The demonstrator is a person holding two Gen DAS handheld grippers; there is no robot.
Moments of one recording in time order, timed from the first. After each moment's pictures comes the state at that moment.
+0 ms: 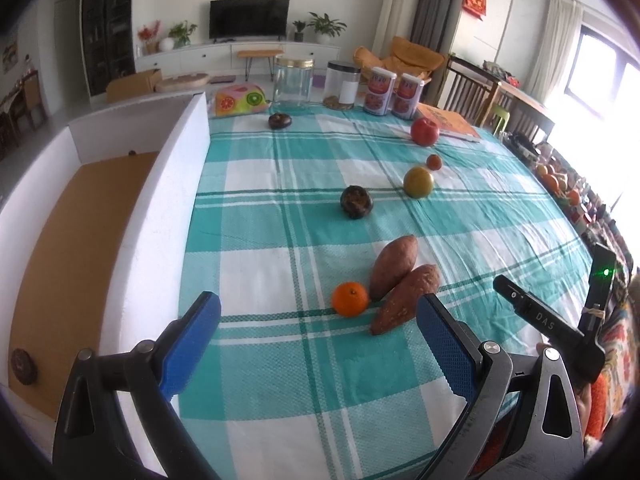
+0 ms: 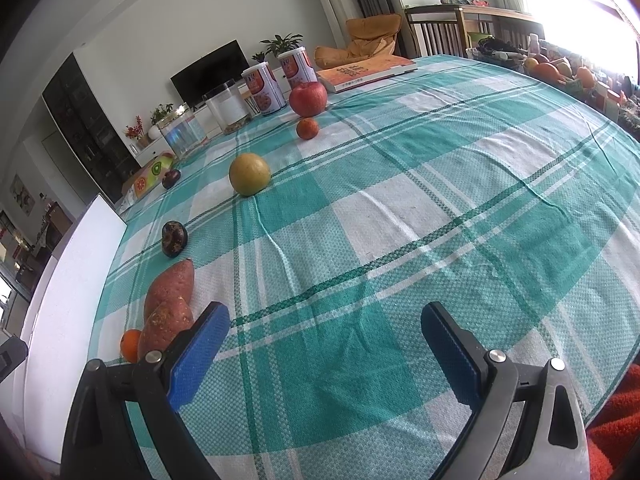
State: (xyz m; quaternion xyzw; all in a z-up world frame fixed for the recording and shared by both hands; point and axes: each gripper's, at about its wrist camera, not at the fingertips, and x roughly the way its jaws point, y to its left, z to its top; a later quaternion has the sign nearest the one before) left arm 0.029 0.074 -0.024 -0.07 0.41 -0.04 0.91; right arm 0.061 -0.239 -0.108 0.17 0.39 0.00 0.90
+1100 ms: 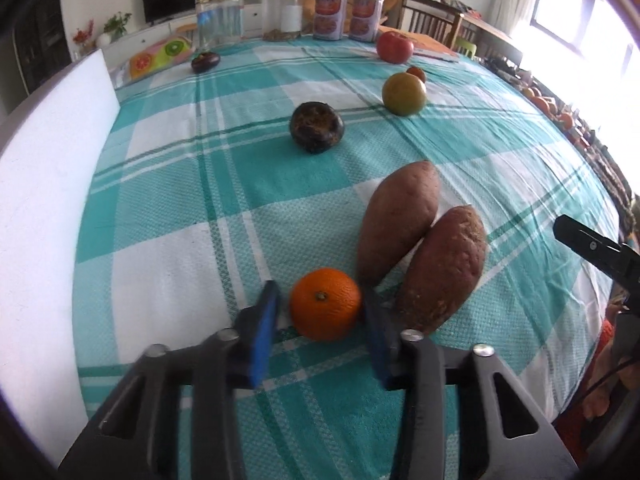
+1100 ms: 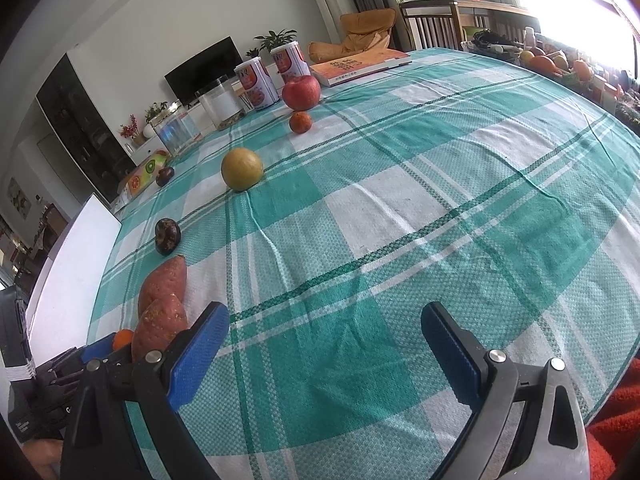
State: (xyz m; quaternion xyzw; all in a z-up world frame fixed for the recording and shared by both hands) left arm 0.091 0.027 -0.117 0.01 0.47 -0.12 0.87; right arm 0.064 -0.238 -0.114 0.17 0.40 -0.01 0.90
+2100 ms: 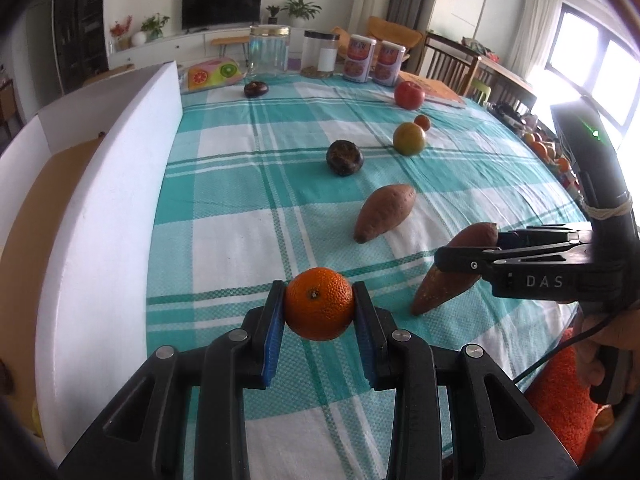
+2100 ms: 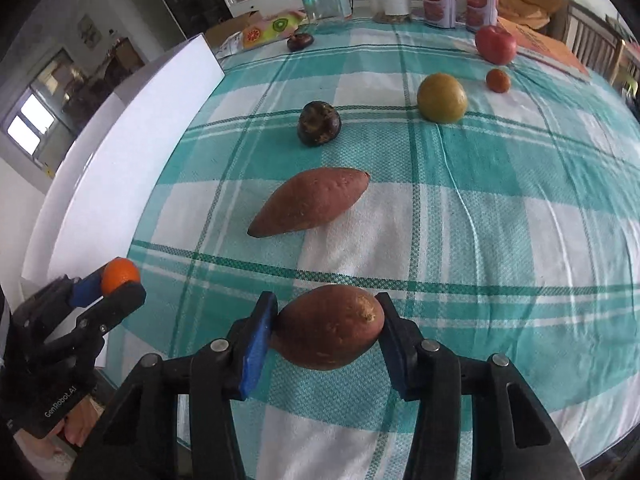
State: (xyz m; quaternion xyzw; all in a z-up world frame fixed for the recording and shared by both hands) left arm 0.031 0.063 -0.070 -0.04 0.43 -0.08 0.90; right arm 0.110 -0.109 -0.095 -0.03 0.54 0.18 0.82
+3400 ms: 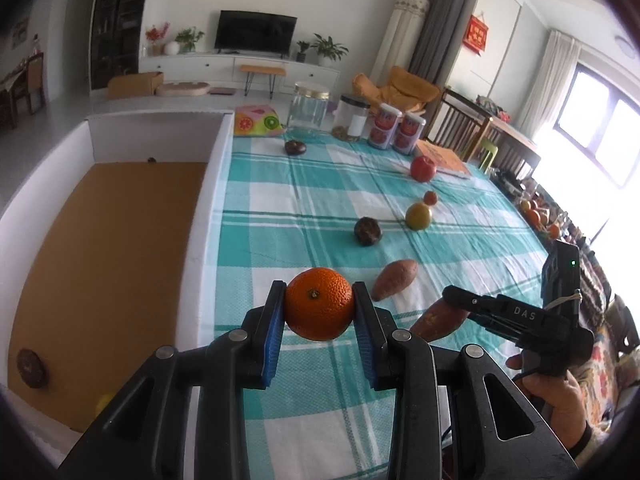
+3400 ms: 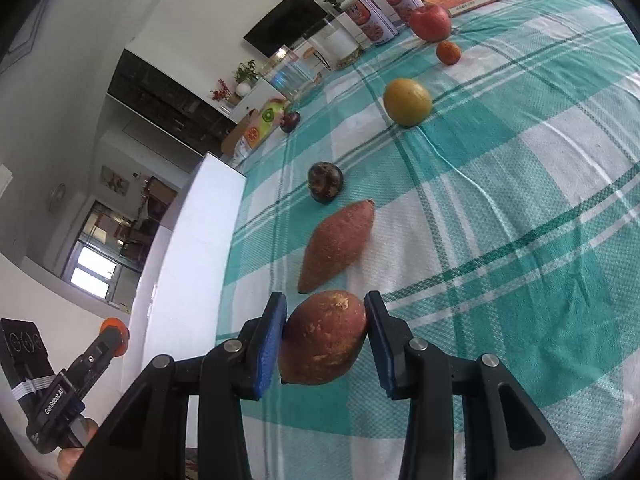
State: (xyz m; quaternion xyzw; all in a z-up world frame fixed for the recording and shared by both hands) left arm 0.005 0.133 0.004 -0.12 0.37 -0.06 0.92; right arm 0.092 -0.159 -0.091 0.28 0.44 0.22 0.83
